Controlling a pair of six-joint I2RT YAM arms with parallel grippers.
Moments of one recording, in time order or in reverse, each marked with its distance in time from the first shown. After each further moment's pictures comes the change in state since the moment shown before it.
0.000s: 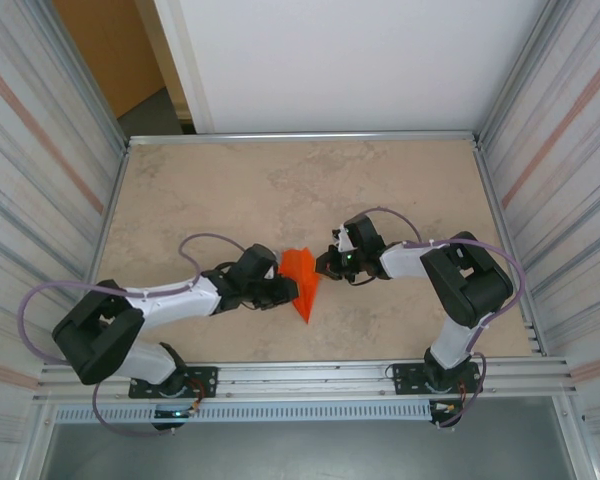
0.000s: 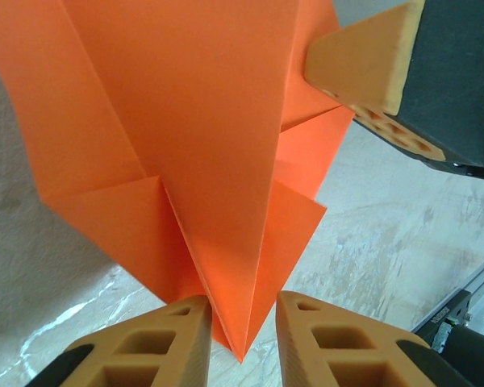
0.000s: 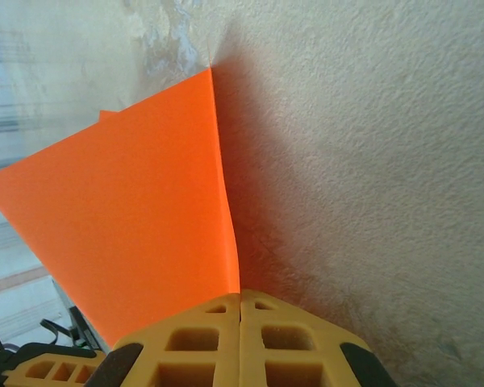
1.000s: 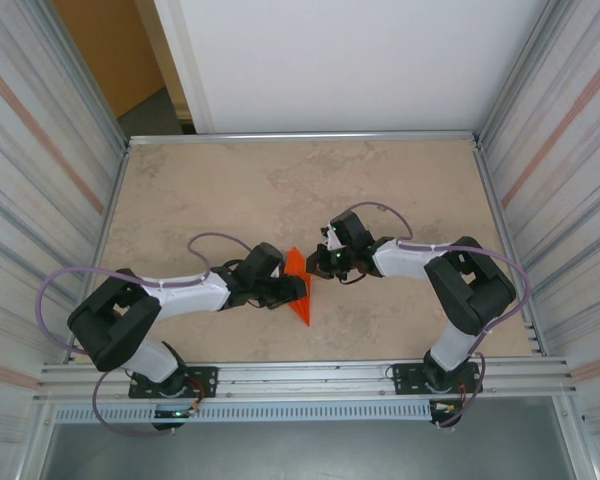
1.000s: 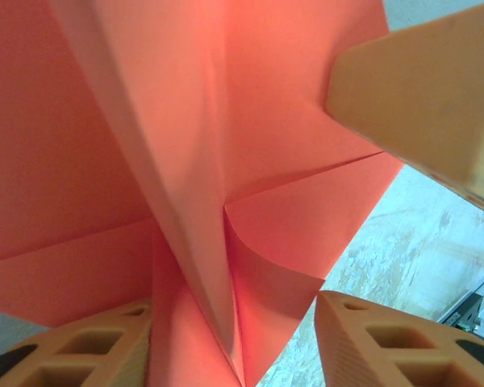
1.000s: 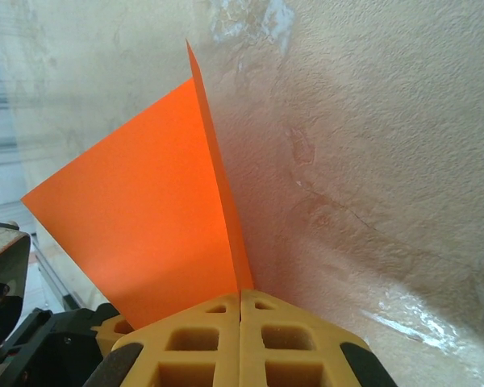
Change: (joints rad) left arm -0.004 0.089 0.035 0.022 0.021 -0.001; right arm 0.088 -0.044 0.091 -0.151 0.073 0.000
